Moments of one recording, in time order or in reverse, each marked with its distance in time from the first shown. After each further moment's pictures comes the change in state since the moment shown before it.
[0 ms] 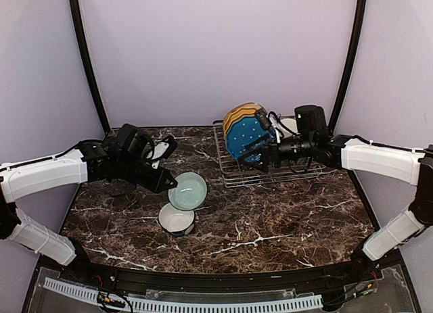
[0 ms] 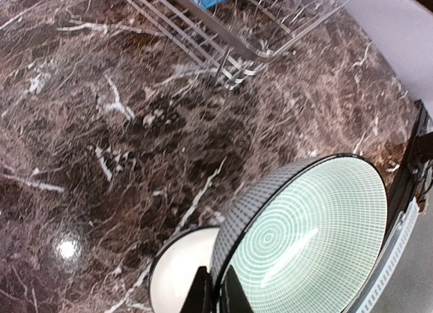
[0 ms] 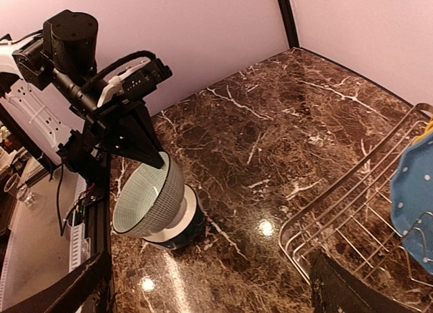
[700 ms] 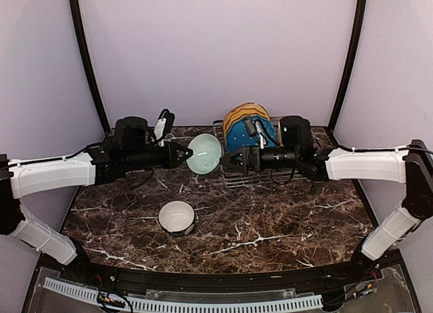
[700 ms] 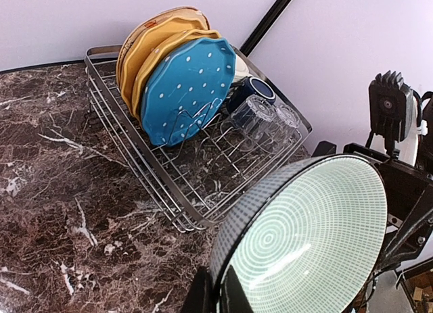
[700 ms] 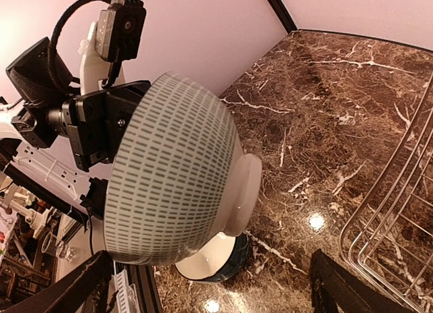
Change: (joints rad) left arm 0.004 0.048 -0.041 0.582 0.009 -0.278; right arm 0.148 0.097 -0.054 0.261 0.132 0.415
